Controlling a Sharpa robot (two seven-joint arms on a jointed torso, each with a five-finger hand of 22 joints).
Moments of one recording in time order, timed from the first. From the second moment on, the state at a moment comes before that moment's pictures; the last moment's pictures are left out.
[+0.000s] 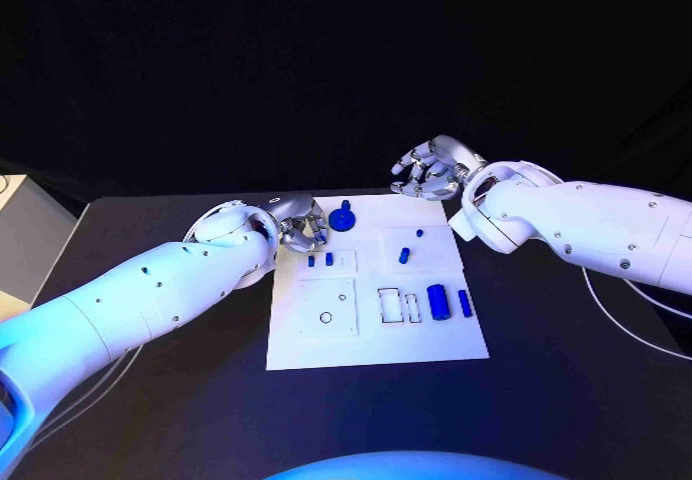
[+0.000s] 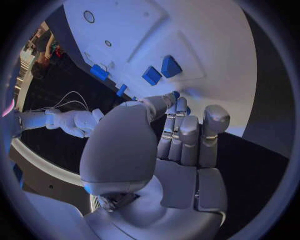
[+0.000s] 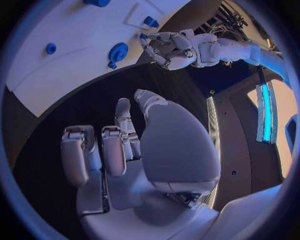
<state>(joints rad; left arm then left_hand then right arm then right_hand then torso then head) 1.11 -0.45 0.15 1.08 -1.51 -0.12 -0.03 1.43 -0.22 0.70 0.05 0.05 0.99 0.15 0.31 0.26 1.12 0.08 0.27 0.12 1.31 0.01 1.37 0.79 0.13 1.23 0.12 1.20 1.05 1.36 -0.79 -0.13 1.37 -0.90 -0.47 -0.03 1.40 -0.23 0.35 0.28 0.30 0.88 0.15 0.22 0.36 1.06 0.07 0.82 0.77 1.47 -0.01 1.48 1.31 0.01 1.47 0.09 1.51 1.31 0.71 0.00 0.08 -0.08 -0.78</state>
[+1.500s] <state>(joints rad) 1.11 -0.44 0.13 1.07 -1.52 -0.12 -0.03 1.42 -0.21 0.70 0.04 0.05 1.00 0.15 0.30 0.26 1.13 0.08 0.26 0.12 1.31 0.01 1.37 0.79 0.13 1.23 0.12 1.20 1.04 1.36 -0.79 -0.13 1.37 -0.90 -0.47 -0.03 1.40 -0.23 0.35 0.28 0.30 0.88 0.15 0.22 0.36 1.06 0.07 0.82 0.77 1.47 -0.01 1.48 1.31 0.01 1.47 0.09 1.51 1.31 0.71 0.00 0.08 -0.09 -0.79</state>
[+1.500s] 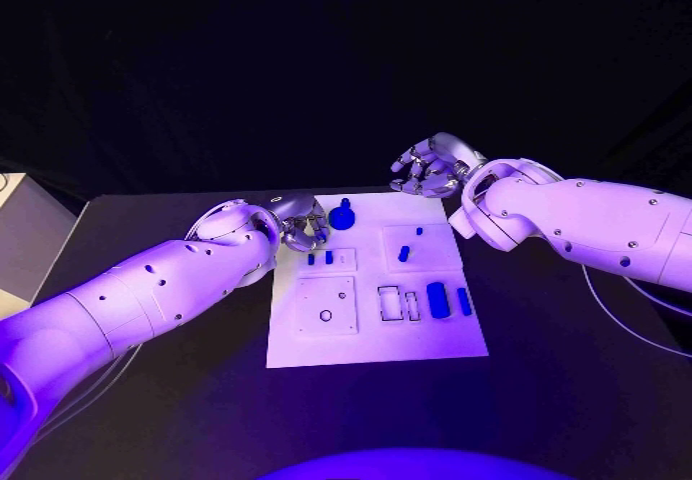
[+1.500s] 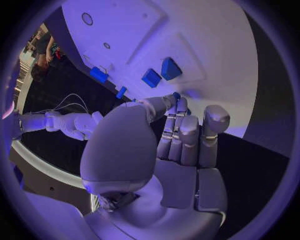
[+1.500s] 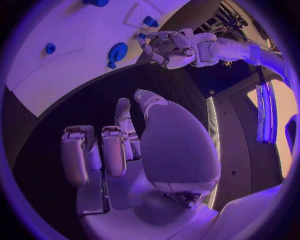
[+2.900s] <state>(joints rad) 1.11 -0.45 0.13 1.07 -1.51 -0.11 -0.03 1.39 -0.23 0.72 0.02 0.05 0.91 0.15 0.23 0.25 1.09 0.11 0.19 0.12 1.28 0.03 1.36 0.74 0.13 1.20 0.13 1.18 1.01 1.36 -0.79 -0.13 1.37 -0.90 -0.47 -0.03 1.39 -0.23 0.36 0.28 0.30 0.88 0.15 0.23 0.36 1.07 0.07 0.81 0.76 1.47 -0.01 1.48 1.31 0.01 1.47 0.09 1.50 1.31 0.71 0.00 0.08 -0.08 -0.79</state>
